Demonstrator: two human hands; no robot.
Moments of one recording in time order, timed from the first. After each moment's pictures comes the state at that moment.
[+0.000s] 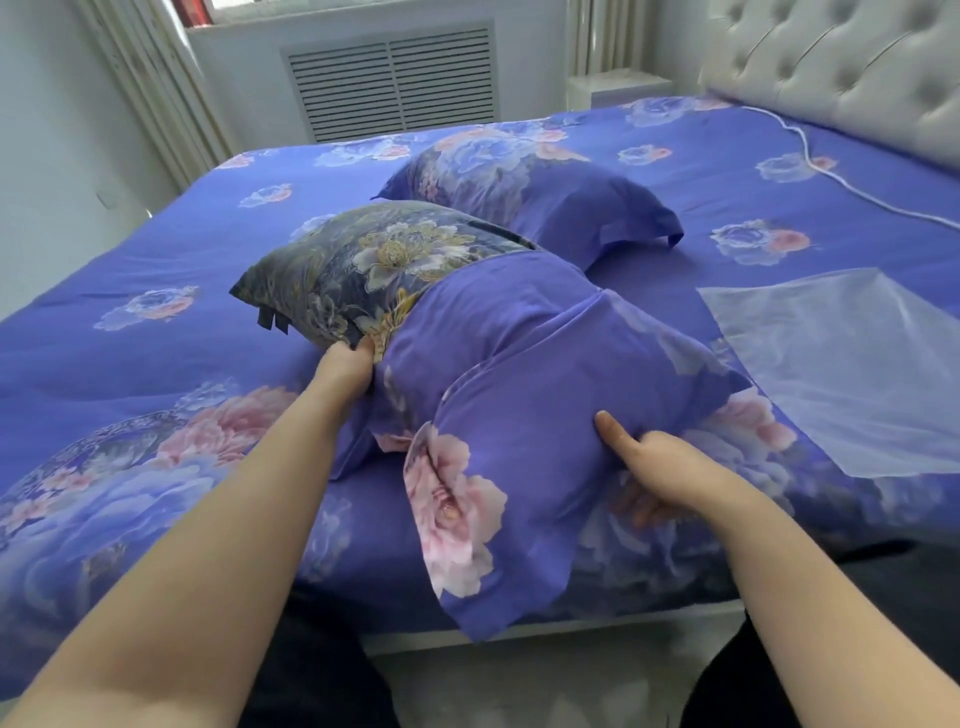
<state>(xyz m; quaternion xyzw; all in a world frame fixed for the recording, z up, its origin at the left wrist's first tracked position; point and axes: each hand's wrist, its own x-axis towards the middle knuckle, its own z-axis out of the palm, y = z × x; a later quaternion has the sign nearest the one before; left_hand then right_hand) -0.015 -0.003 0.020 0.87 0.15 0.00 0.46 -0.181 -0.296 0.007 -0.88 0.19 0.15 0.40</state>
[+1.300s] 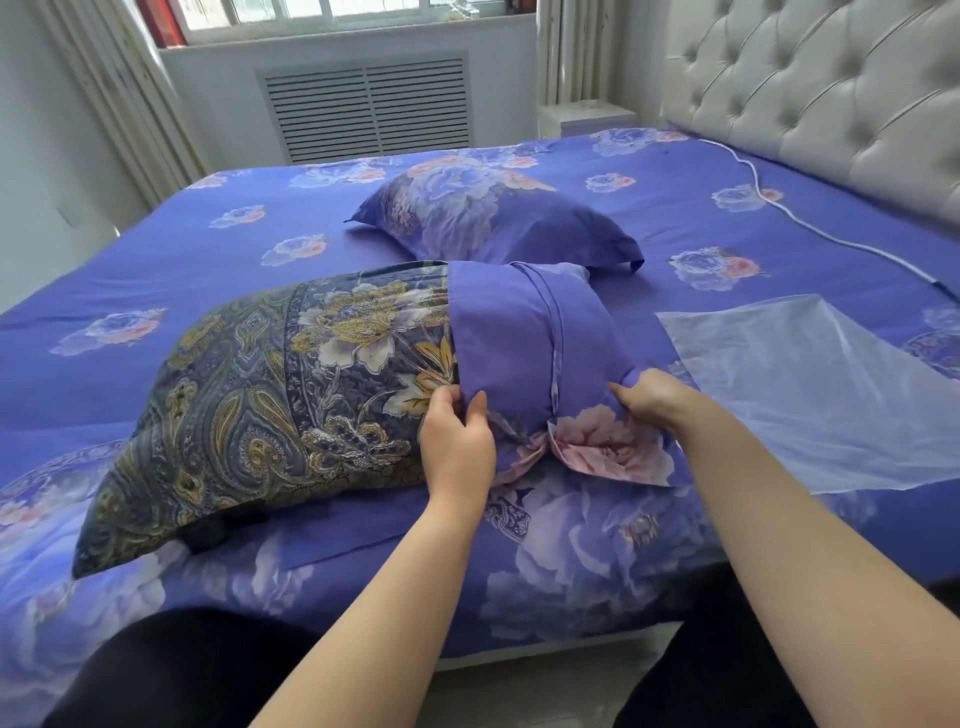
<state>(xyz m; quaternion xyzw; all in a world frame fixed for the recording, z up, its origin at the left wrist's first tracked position) -0.122 -0.148 0.007 0.80 0.03 0.16 0.57 -0.090 -0.368 0.016 -0.94 0.21 0.08 0.26</state>
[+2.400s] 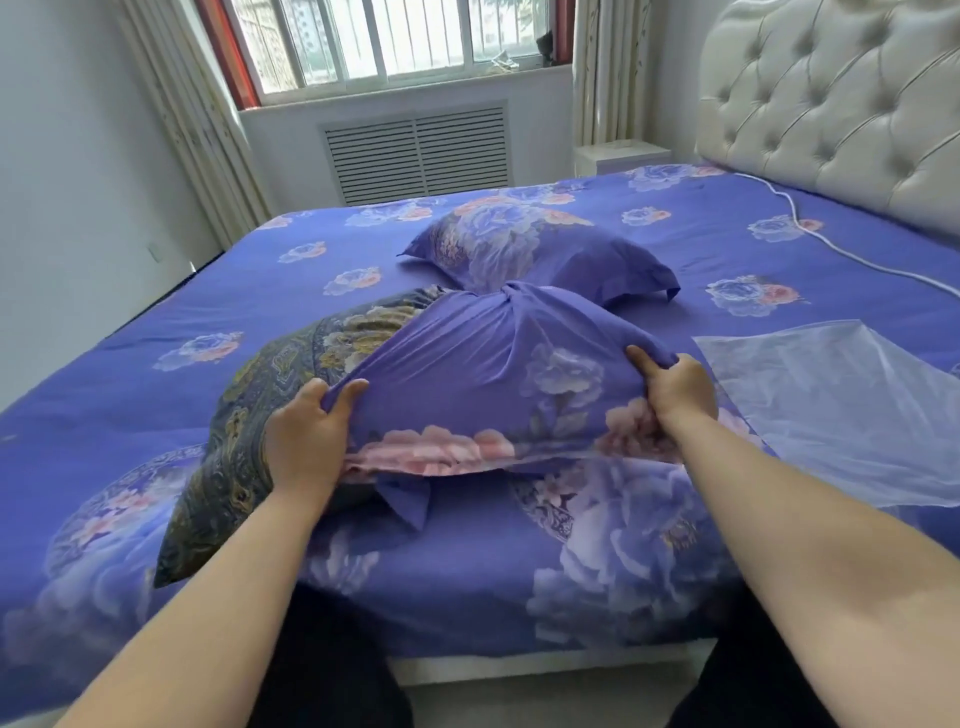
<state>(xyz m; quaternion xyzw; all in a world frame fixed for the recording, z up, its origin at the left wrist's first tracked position) -0.119 0.038 0.056 0.89 0.02 0.34 0.31 -0.087 -0.349 0.018 -0.82 0.27 -0.19 0.46</state>
